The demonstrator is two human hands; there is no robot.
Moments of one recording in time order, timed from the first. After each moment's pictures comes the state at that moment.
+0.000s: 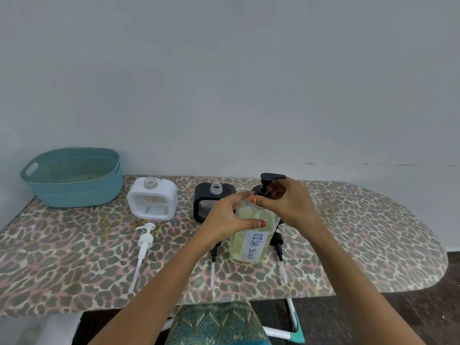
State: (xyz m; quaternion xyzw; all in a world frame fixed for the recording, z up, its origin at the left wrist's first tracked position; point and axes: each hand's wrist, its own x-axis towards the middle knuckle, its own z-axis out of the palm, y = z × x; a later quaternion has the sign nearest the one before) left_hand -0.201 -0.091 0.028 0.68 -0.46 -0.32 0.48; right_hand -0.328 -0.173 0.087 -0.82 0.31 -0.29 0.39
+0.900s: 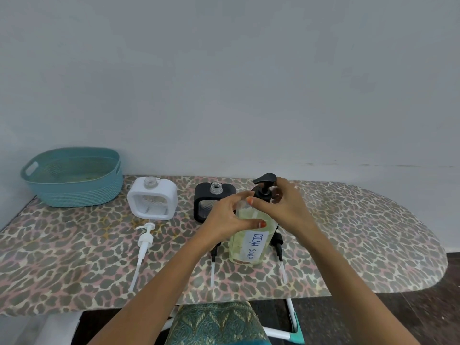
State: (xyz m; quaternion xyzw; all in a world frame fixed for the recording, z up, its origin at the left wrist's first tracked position) left_hand -0.201 -0.091 0.028 0.67 -0.46 -0.32 0.49; right_hand -0.325 -0.166 0.078 -0.79 0.33 -0.29 0.42
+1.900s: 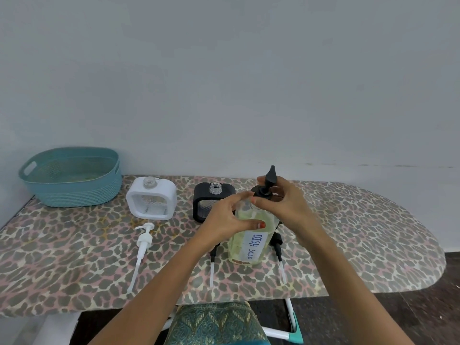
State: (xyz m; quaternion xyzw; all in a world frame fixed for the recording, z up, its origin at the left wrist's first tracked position) left_hand -0.202 -0.090 0.027 0.68 -0.46 -0.31 0.48; right_hand -0.328 -0.161 0.087 -0.76 0.33 -0.29 0.49
